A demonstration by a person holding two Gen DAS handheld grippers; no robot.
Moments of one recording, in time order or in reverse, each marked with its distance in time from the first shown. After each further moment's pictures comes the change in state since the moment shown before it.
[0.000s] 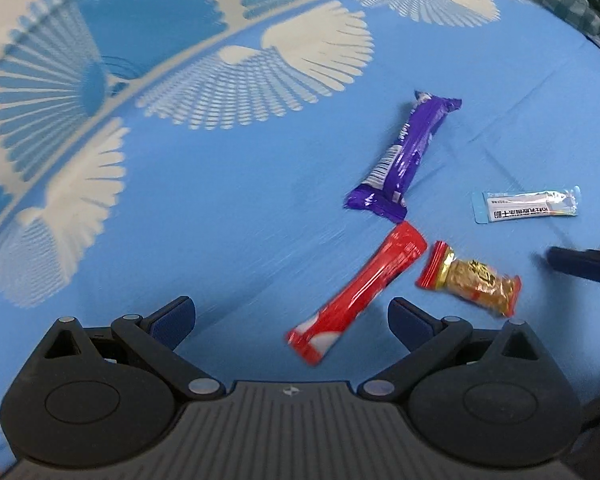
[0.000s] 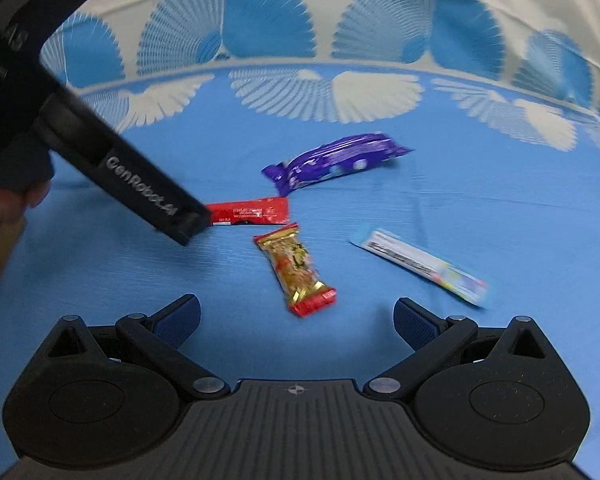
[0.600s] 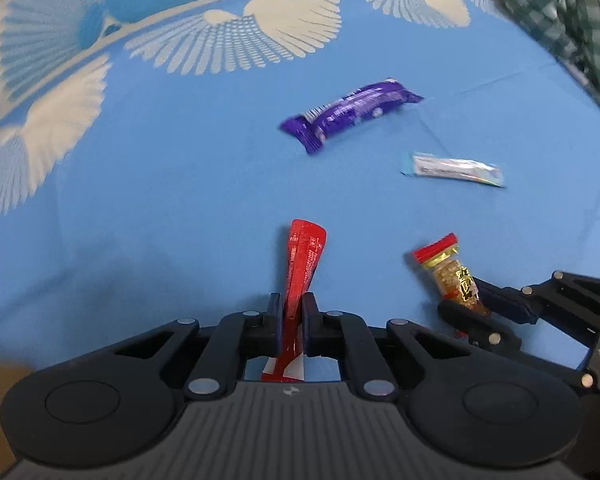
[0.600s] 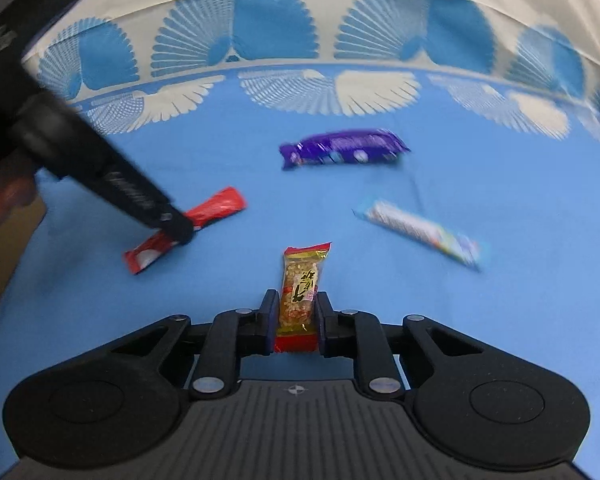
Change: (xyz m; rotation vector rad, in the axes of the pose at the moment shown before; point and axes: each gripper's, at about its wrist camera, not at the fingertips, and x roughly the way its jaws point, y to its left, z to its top) left arm -0.043 -0.010 -0.049 -0.160 0.038 -0.153; right arm -0.042 0.002 -0.026 0.043 -0.026 0.008
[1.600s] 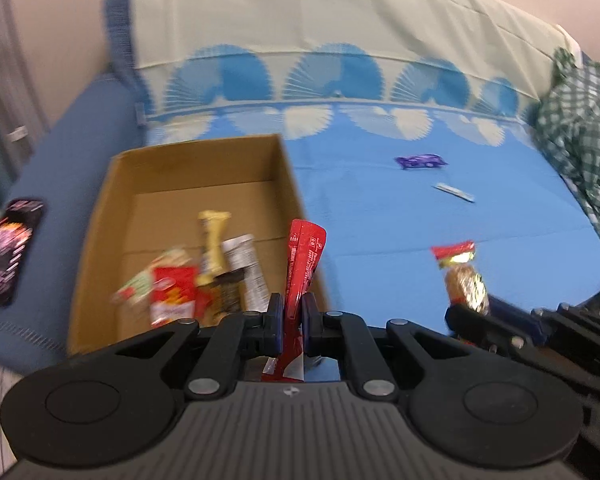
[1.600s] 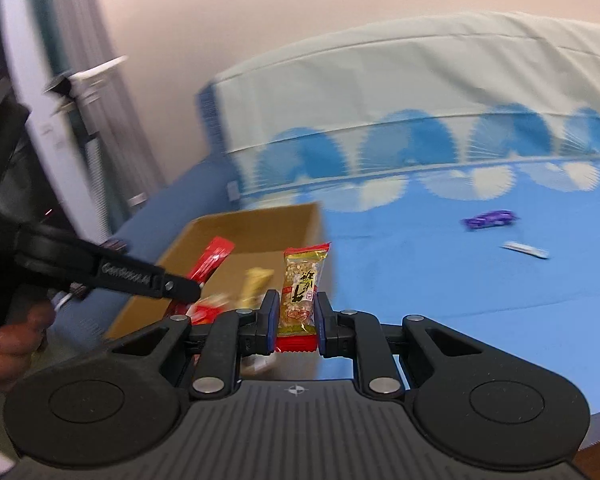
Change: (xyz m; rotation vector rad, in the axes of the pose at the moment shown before) left arm -0.378 0.005 -0.302 -0.377 -0.262 0.238; right arm -0.335 0.190 -0.056 0.002 -0.199 0.334
